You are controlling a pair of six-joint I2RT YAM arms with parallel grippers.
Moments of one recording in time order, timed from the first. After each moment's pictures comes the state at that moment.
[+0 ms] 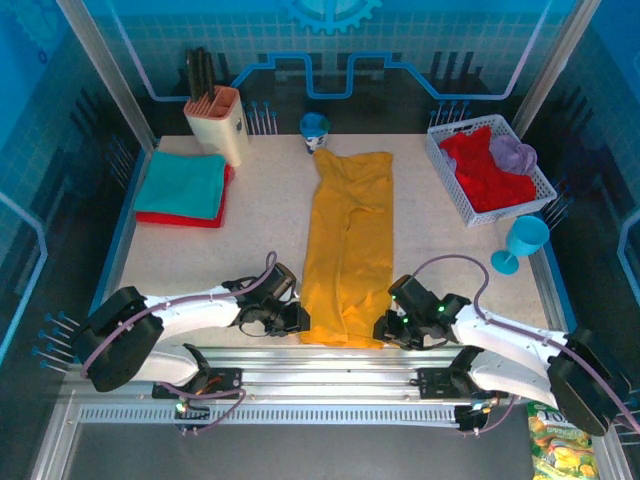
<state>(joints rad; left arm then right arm) -0.76 1.35 0.50 -0.26 0.42 -0.95 0.76 1.04 0.37 -0.53 -0.31 1.05</state>
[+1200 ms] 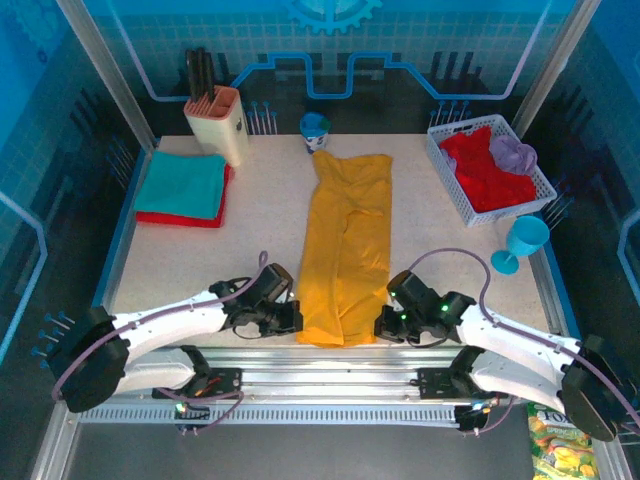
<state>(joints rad) -0.83 1.19 0.54 -0.45 0.33 -1.00 0.79 0.97 0.44 -0.58 -0.29 1.02</state>
